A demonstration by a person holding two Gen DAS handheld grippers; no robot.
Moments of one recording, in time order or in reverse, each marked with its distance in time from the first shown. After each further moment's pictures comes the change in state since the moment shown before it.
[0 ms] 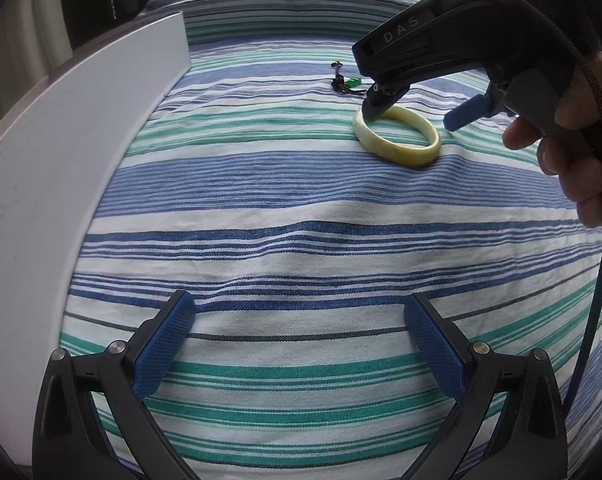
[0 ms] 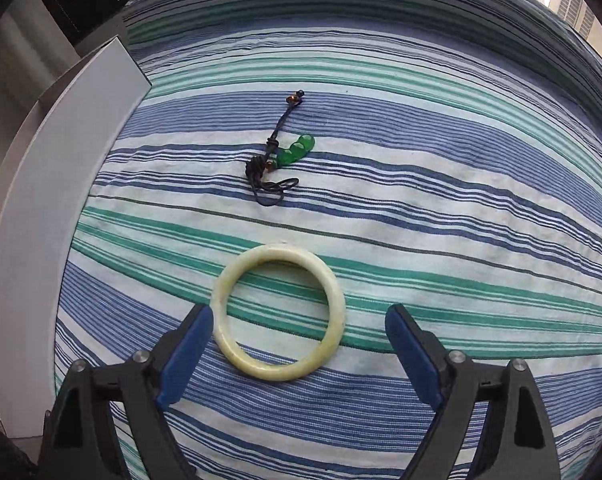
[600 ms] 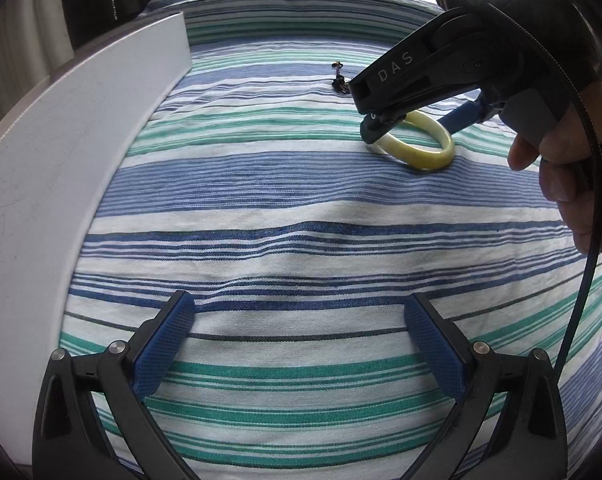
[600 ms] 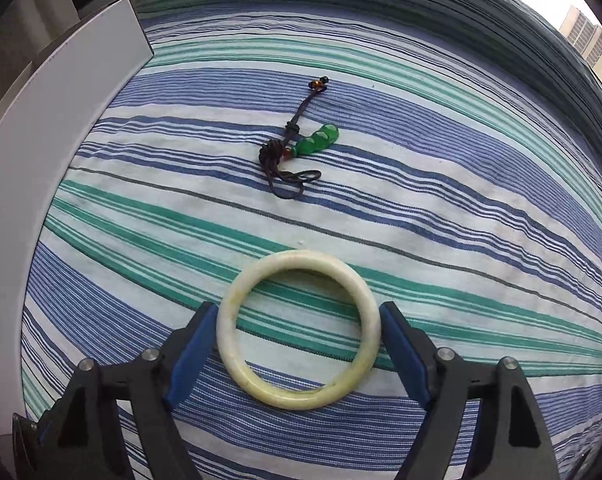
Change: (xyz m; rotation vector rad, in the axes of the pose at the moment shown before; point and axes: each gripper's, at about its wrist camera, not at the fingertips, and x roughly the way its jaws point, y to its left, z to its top) left arm 0.001 0.000 -0.001 0.001 0.001 0.000; right arm 0.015 0.027 -0.011 -0.096 -0.005 -0.080
